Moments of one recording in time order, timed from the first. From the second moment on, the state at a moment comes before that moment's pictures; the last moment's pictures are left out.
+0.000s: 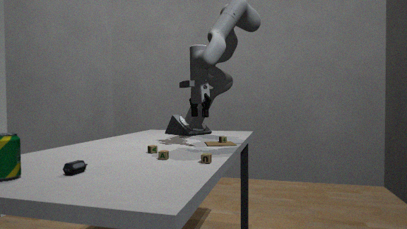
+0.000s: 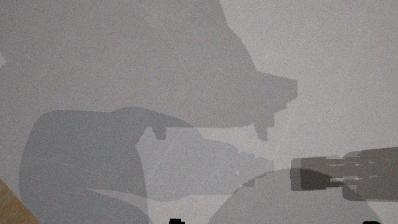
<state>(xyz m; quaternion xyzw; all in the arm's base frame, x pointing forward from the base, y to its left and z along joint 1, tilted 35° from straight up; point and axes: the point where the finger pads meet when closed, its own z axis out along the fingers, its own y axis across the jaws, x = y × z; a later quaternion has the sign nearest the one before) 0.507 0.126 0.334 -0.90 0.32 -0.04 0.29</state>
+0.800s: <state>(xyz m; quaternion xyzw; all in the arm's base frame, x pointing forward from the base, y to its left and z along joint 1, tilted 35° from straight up) 0.342 0.193 0.330 -0.87 0.40 -0.02 0.30</state>
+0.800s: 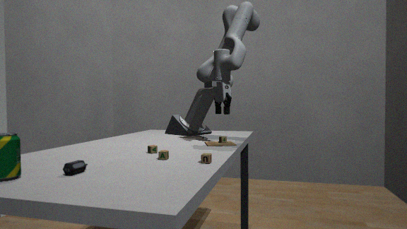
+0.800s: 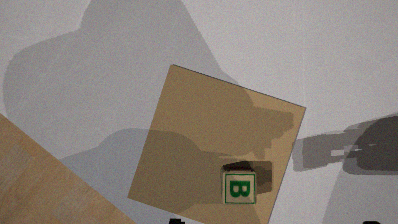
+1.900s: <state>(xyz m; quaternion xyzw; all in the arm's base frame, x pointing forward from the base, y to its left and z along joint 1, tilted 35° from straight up) 0.347 0.204 0.315 -0.70 0.65 0.08 0.30</state>
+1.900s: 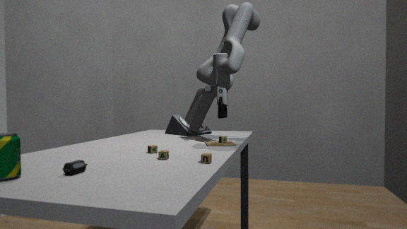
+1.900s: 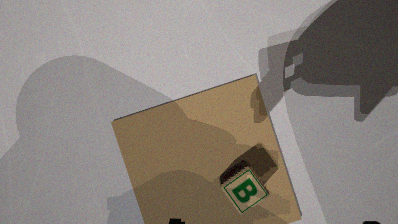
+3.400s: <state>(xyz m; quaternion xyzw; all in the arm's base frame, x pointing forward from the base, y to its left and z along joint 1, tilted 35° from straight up) 0.354 0.216 0.290 -0.33 0.89 0.20 0.22</state>
